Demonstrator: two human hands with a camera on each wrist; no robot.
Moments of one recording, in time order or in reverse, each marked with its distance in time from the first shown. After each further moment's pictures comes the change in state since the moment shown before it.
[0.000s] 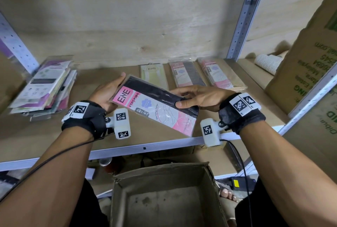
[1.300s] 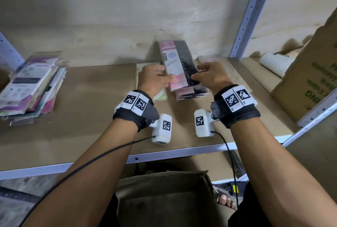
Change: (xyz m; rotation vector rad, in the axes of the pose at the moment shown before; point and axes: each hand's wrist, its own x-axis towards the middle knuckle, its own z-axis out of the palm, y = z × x) left_hand 0.042 0.023 0.142 0.092 0.035 0.272; right_hand 0.043 0.012 -0.054 0.035 0.940 0.184
